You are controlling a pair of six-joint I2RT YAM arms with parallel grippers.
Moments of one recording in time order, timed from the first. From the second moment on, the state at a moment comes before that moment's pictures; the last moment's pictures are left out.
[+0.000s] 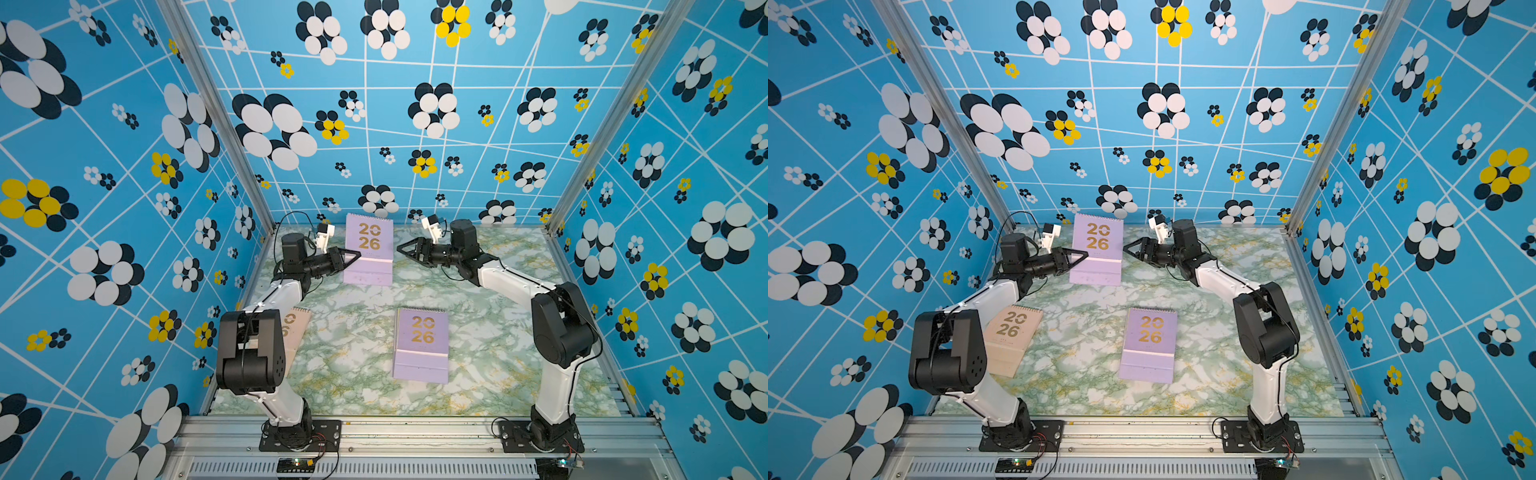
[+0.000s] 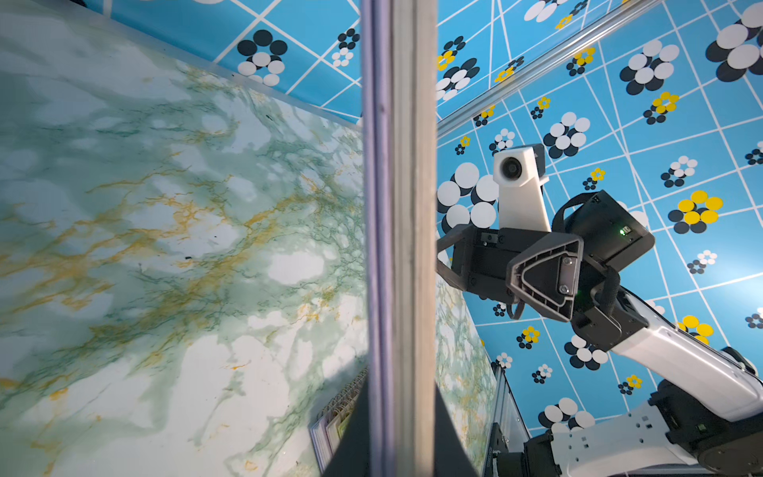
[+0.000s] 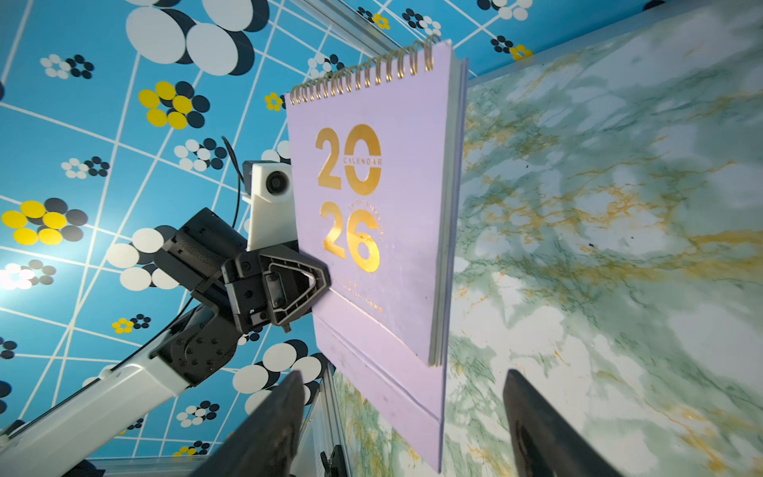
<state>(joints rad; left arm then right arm) 0.05 1.65 1.03 0.25 1.08 -0.64 0.45 1.95 1.43 0.21 -0.75 0.77</state>
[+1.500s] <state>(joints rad) 0.01 1.61 1.04 0.21 1.14 -0.62 0.52 1.98 1.44 0.43 -0.84 0.88</state>
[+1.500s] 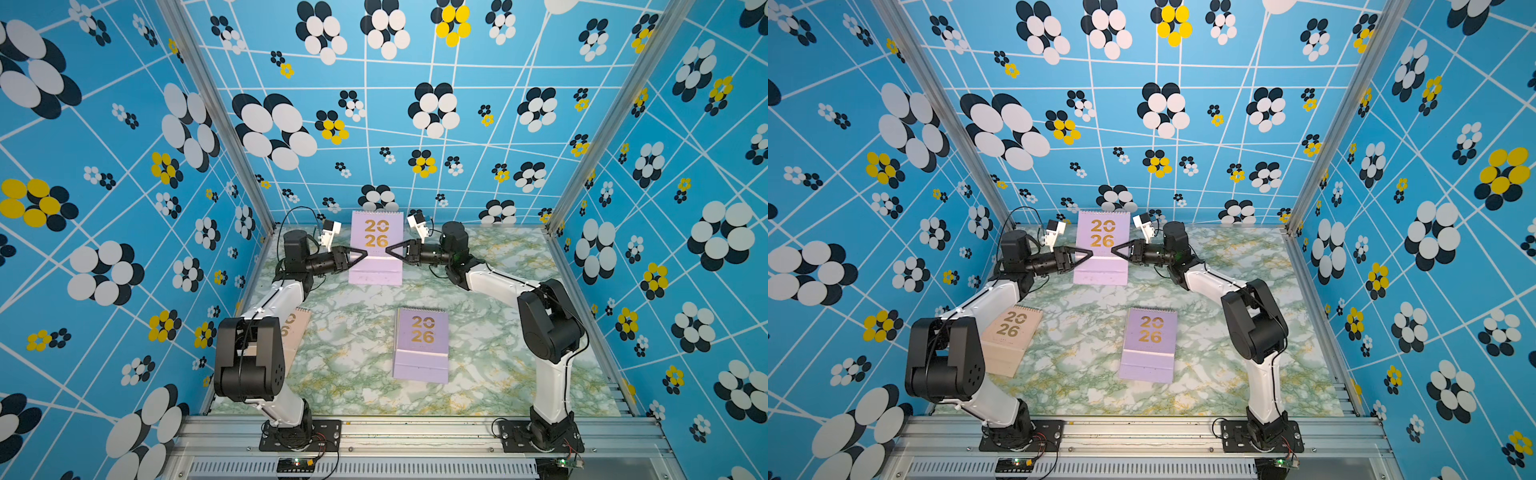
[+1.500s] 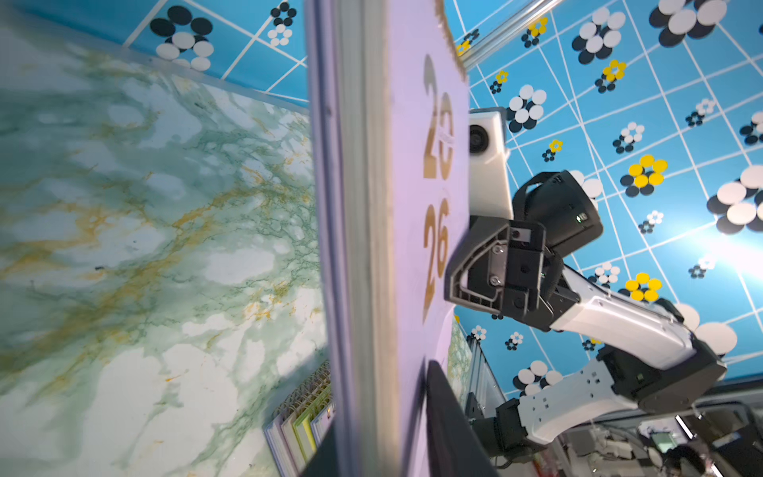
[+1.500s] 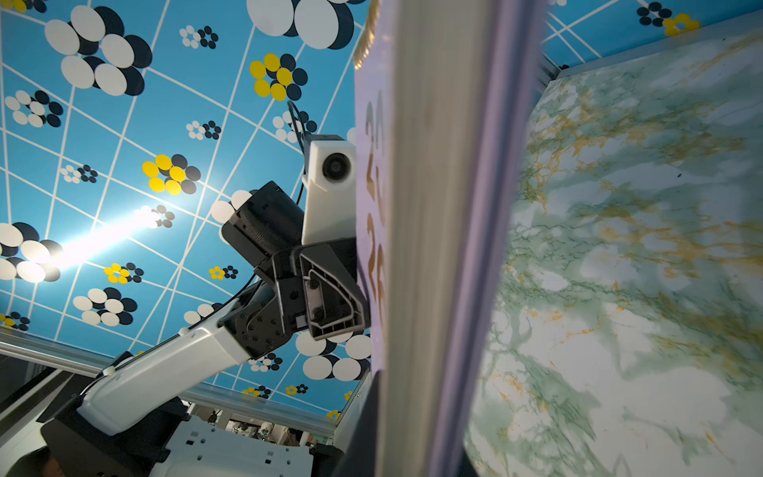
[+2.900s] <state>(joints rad) -0.22 1.36 0.90 0.07 0.70 -0.33 0.53 1.24 0.68 -0.15 -0.67 0.78</state>
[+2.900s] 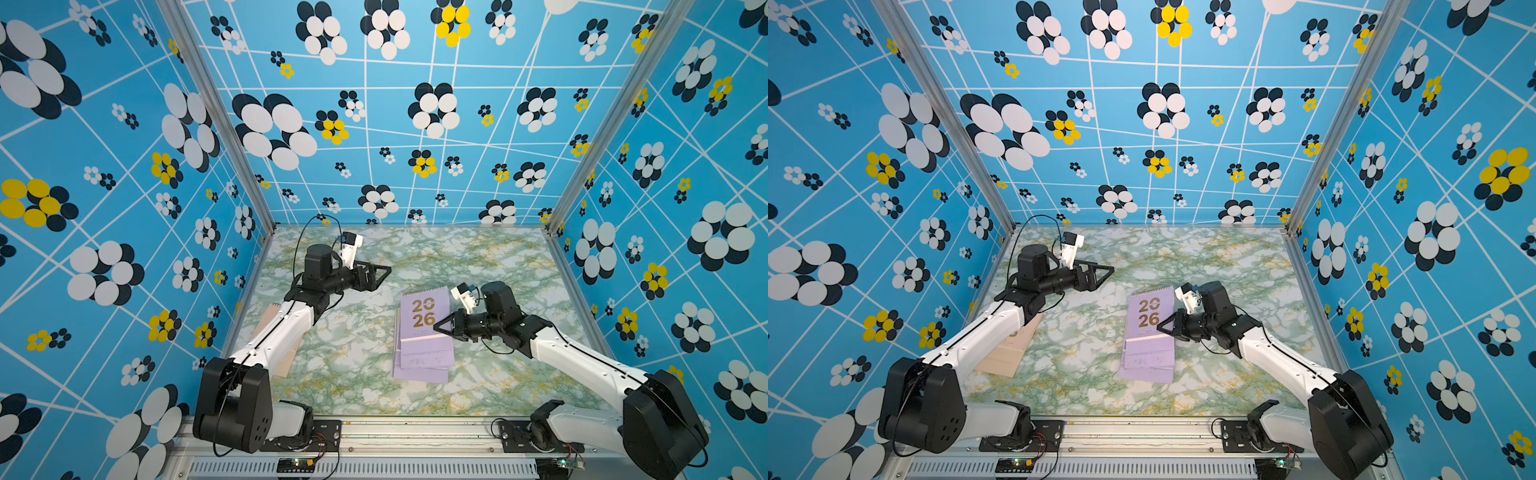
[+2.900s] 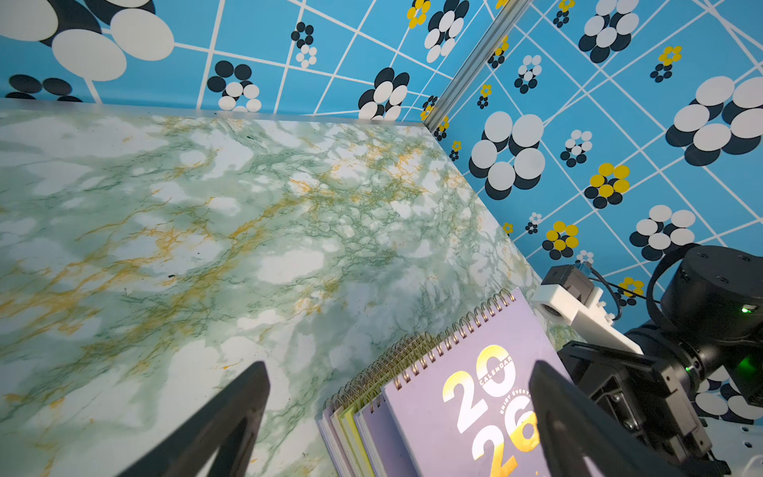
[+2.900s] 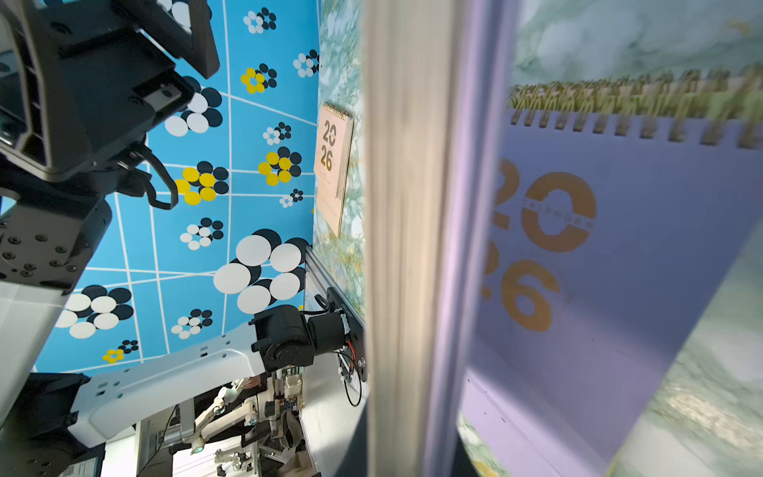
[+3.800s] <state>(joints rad) -0.24 1.36 0.88 0.08 0.70 -0.33 0.56 1.29 0.59 -0.03 -0.63 0.85</state>
